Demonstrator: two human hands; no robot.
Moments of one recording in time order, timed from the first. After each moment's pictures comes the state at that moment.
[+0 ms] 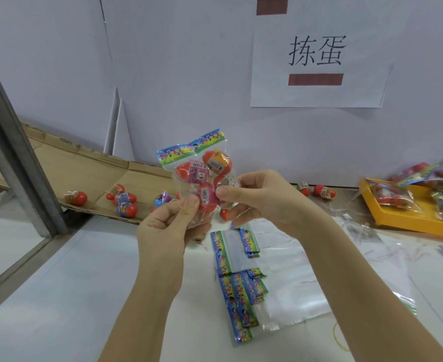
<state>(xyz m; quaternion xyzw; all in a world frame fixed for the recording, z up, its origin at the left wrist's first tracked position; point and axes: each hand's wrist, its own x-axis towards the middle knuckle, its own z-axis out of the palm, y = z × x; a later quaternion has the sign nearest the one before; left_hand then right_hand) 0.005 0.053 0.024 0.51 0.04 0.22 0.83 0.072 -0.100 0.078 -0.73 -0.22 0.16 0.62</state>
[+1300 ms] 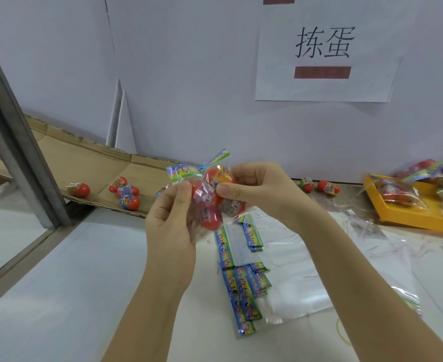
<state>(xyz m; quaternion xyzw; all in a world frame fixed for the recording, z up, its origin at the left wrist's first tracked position) 0.005 0.046 0.027 0.45 0.02 0.22 0.86 0.072 -0.093 0.071 -0.74 -0.28 0.09 0.61</state>
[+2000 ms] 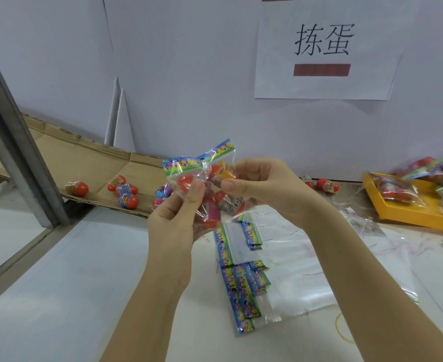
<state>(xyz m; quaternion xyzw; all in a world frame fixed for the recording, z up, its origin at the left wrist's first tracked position) 0.002 0.044 0.030 0.53 0.05 0.19 0.83 0.069 -0.101 0.080 -0.74 -0.27 0.12 0.61</state>
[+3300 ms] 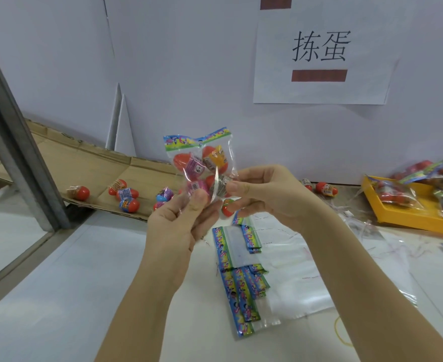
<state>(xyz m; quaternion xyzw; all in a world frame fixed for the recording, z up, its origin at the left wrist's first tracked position) 0.004 0.052 0.030 0.48 0.01 0.15 0.87 0.077 -0.105 0.073 -0.68 -0.25 0.17 0.67</state>
